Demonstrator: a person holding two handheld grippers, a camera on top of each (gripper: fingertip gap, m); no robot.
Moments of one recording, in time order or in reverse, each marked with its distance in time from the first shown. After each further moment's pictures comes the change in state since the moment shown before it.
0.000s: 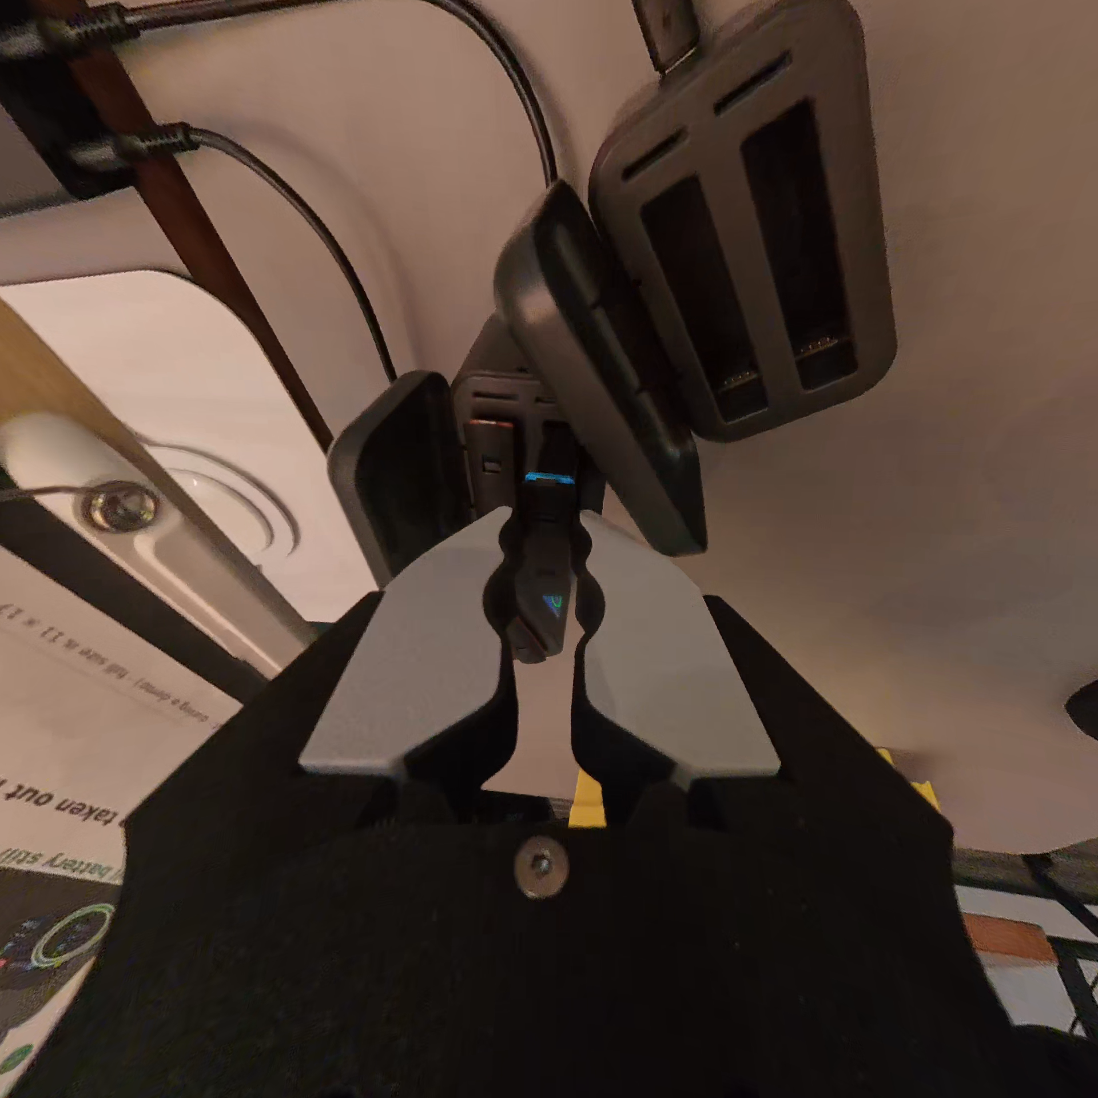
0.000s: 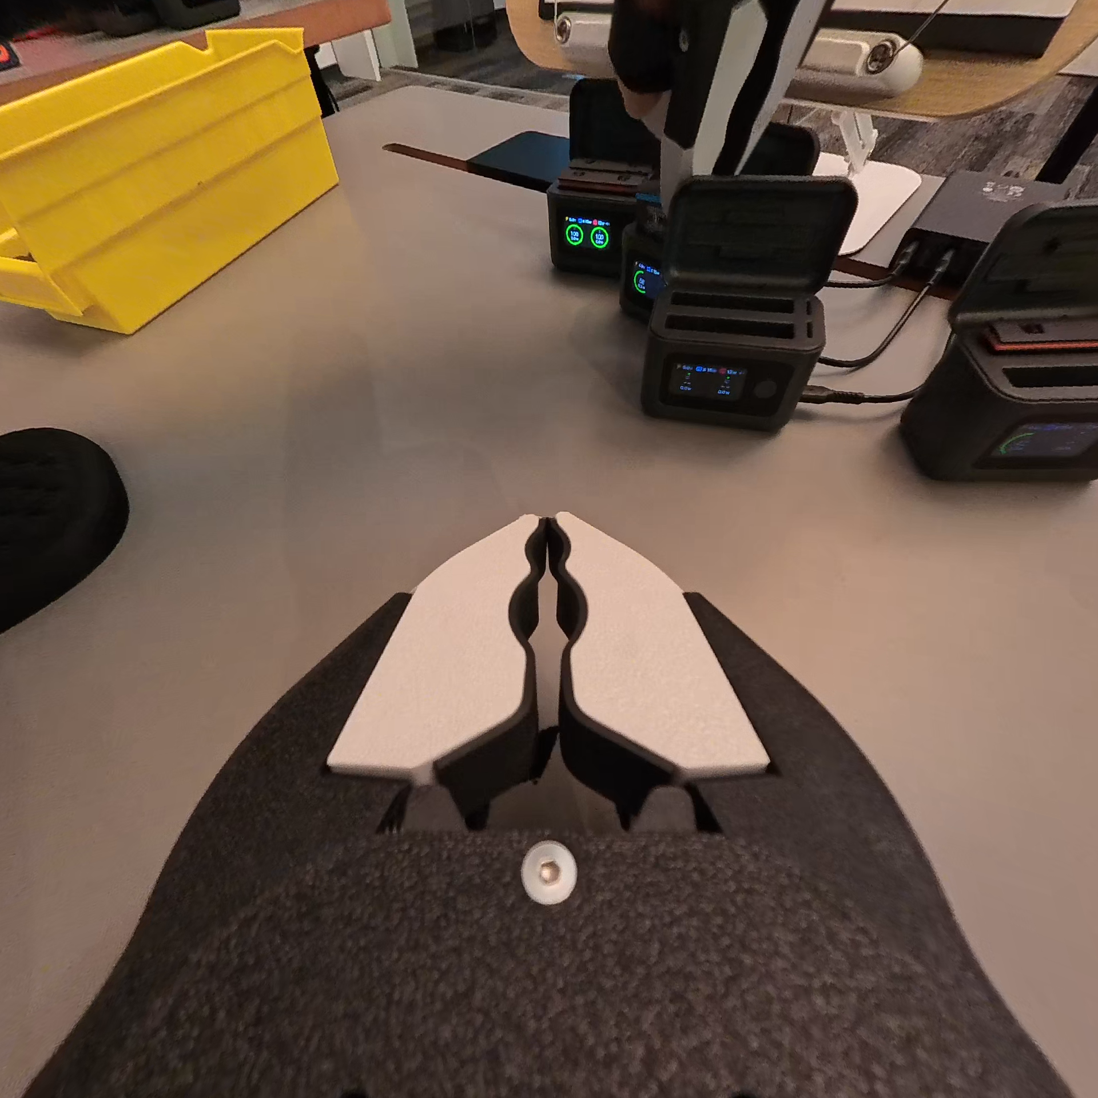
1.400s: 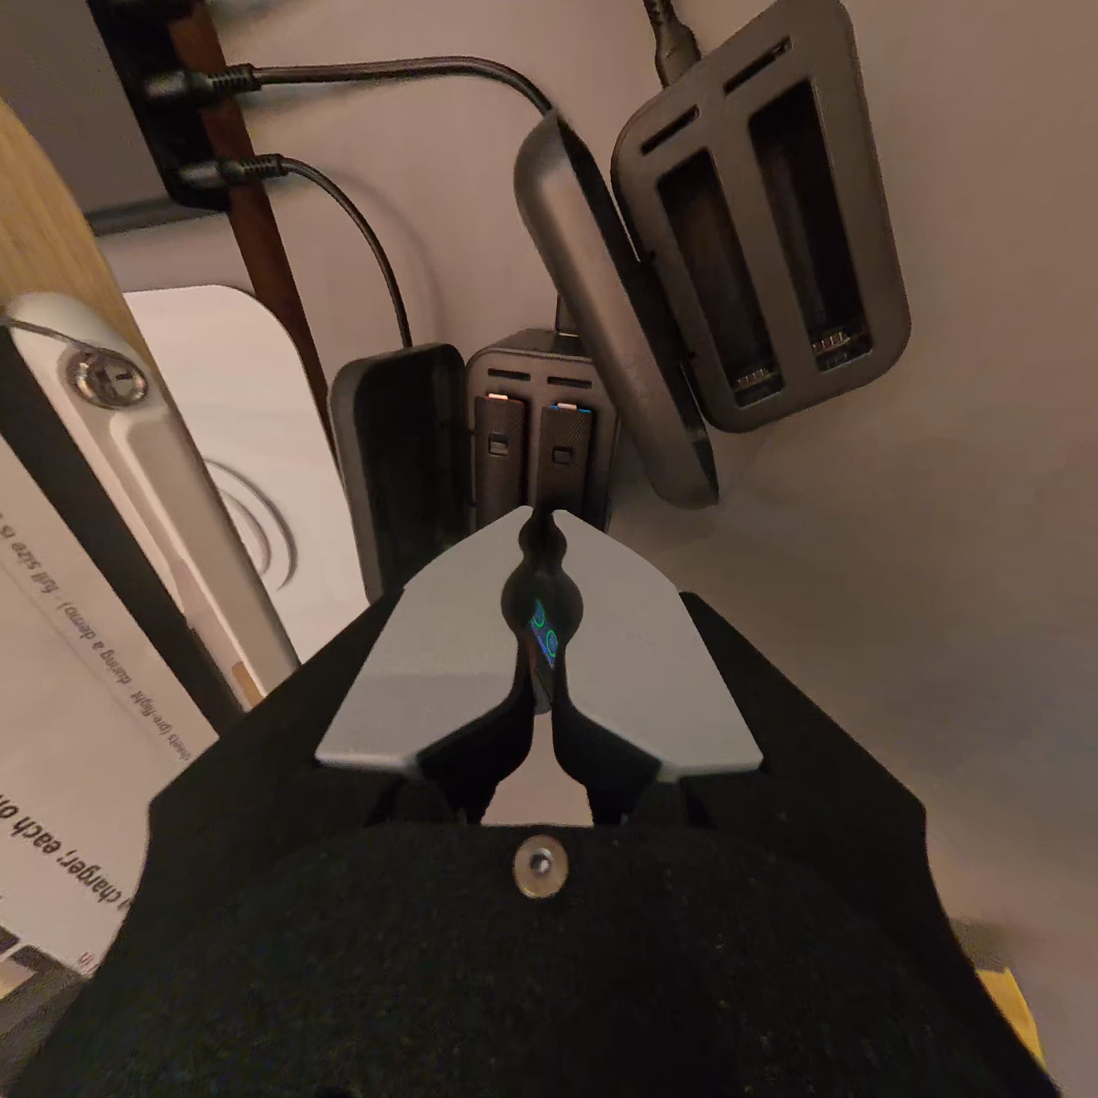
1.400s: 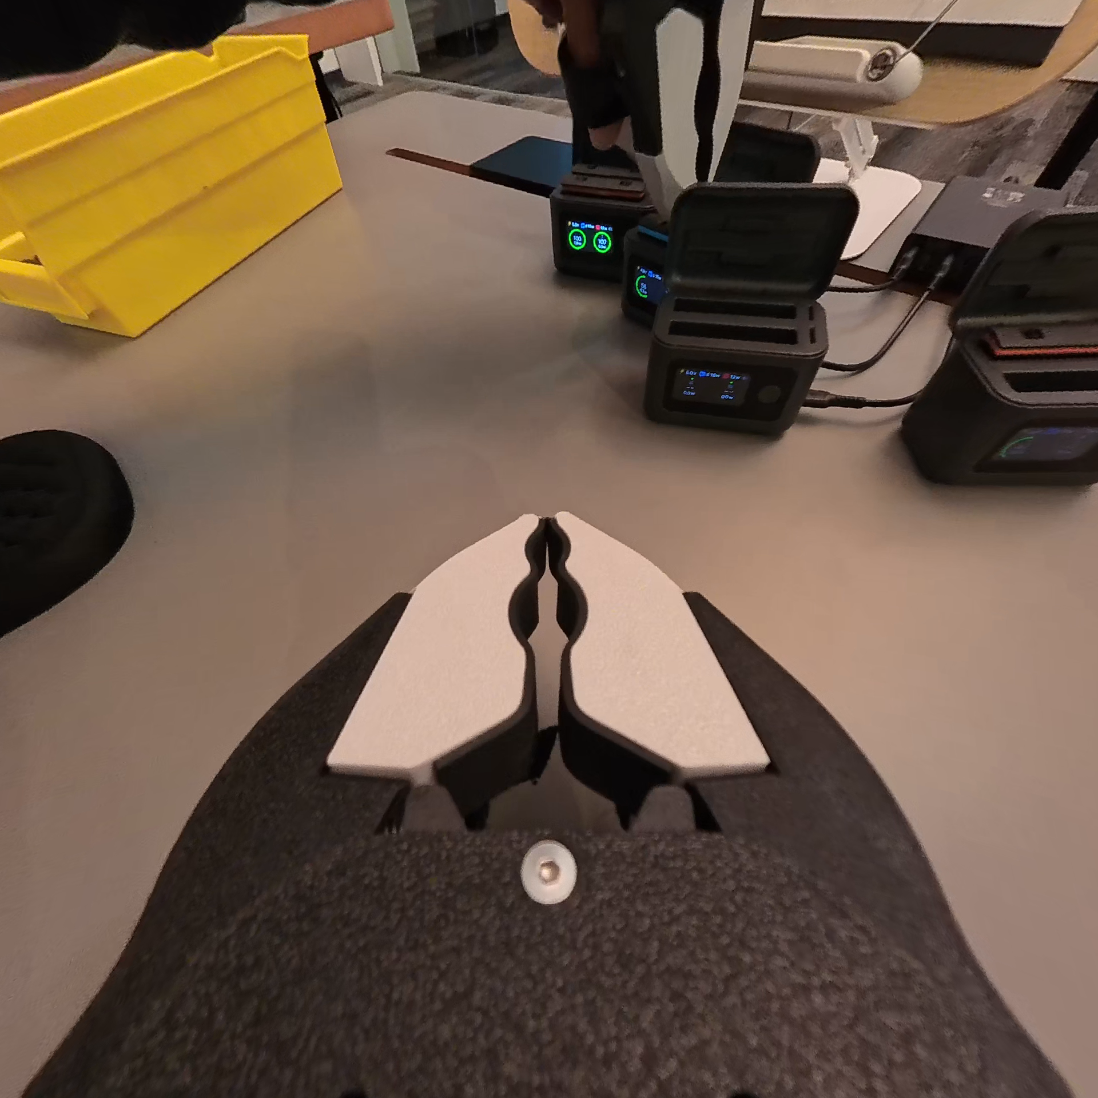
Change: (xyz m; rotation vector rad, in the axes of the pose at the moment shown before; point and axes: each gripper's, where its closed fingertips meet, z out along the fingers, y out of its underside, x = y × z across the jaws) left arm 0.000 0.004 0.007 0.279 -0.078 -0.067; right arm -0.001 -0.001 0.000 0.004 0.001 -0.003
